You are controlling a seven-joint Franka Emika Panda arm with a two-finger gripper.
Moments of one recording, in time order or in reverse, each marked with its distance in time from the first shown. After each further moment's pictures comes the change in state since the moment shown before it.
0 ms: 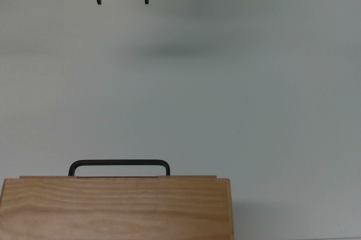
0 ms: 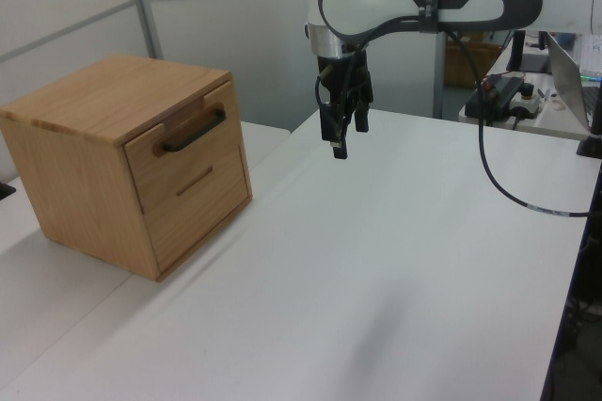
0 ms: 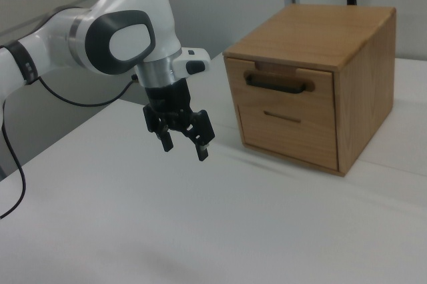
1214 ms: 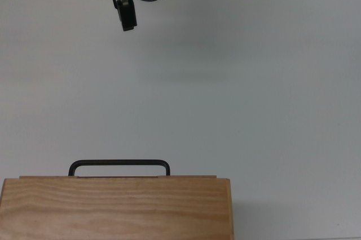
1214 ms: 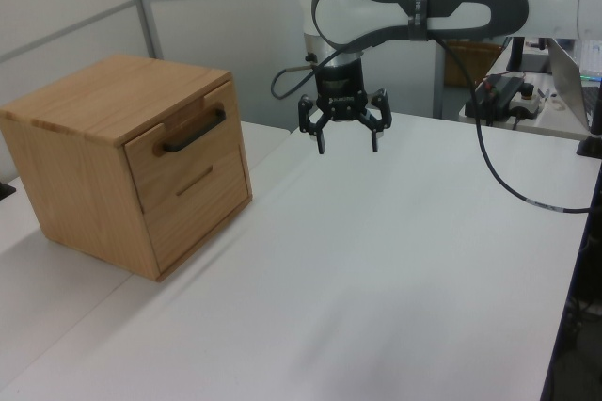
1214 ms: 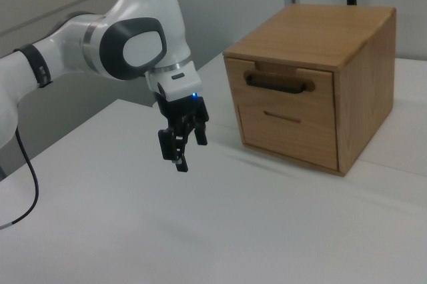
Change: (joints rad) arm -0.001 0.042 -0.004 0.014 -0.001 0.025 1.371
